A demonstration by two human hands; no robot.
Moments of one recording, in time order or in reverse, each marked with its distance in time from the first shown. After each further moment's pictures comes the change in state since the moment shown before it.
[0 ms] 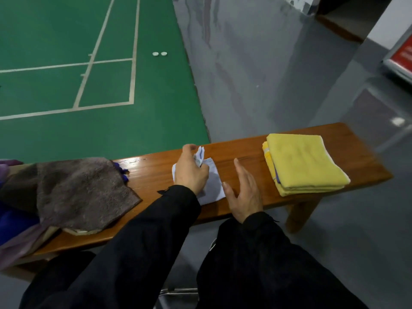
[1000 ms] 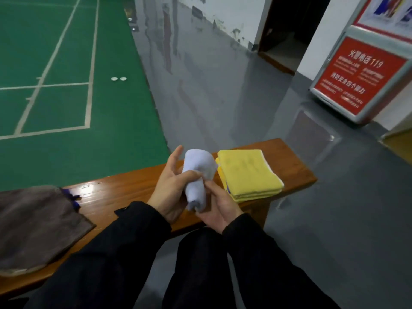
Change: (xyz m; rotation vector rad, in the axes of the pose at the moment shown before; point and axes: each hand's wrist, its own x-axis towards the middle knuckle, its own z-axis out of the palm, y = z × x) left_hand -0.069 0.103 -0.005 -1.086 -0.466 -0.170; right_hand 0.010 -0.050 -0.084 1.567 -0.271 0.722
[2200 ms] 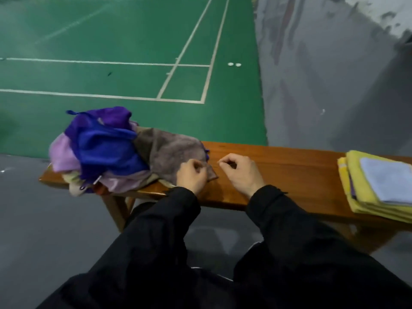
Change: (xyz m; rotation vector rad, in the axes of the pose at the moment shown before) left_hand -0.093 0.018 -0.249 1.121 0.811 -0.008; right_hand 0.025 0.130 0.161 -1.516 -0.224 -0.436
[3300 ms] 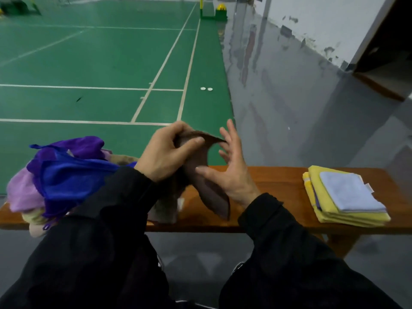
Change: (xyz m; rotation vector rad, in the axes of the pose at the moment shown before) left_hand -0.017 0.121 -0.122 -0.274 -0.037 0.799; right_hand -0.009 -0.052 -0.055 0.457 0.110 -0.253
